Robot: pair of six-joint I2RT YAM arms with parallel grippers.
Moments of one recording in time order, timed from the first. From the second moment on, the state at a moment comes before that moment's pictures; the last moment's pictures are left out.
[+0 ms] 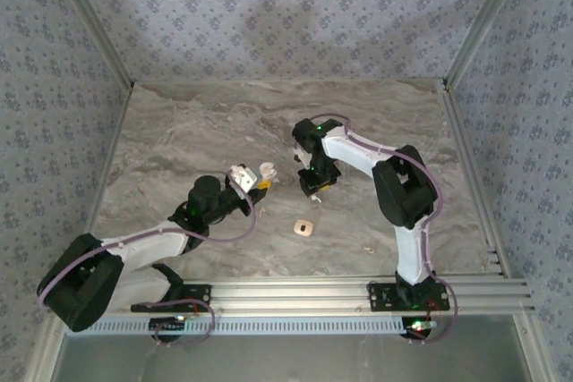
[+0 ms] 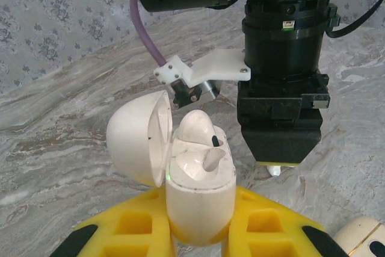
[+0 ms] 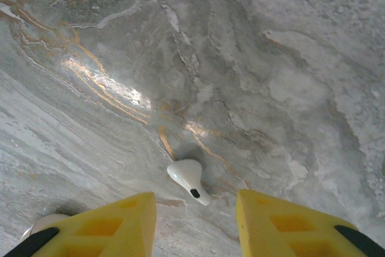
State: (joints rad) left arm -0.66 1.17 0.33 0.61 0.22 0.12; right arm 0.62 2.02 1.53 -1.08 -0.09 0.07
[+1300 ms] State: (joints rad) left arm -0.66 1.17 0.33 0.57 0.22 0.13; right arm 0.64 2.05 1.47 -1.02 -0.06 0.05
